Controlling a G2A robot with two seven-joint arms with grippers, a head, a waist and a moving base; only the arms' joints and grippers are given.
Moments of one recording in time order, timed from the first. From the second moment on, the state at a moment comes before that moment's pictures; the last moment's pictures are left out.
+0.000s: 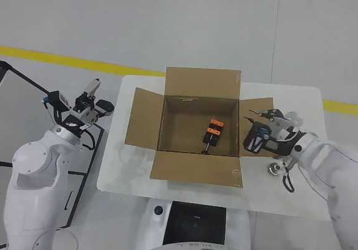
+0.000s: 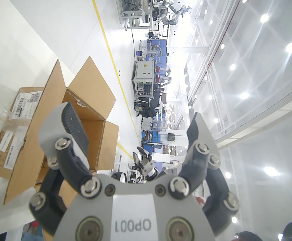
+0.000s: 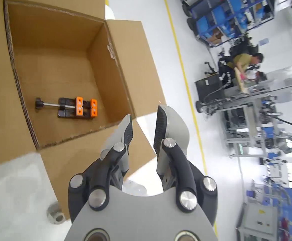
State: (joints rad) left arm 1.64 -1.14 -1.83 -1.99 -0.40 0.22 -0.53; right arm -1.42 -1.04 1.44 -2.12 -1.64 -0.80 0.42
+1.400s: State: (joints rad) left arm 1.64 -1.14 -1.83 -1.99 -0.40 0.22 -0.53; right arm -0.79 -1.20 0.76 -1.49 -1.25 -0.66 0.96
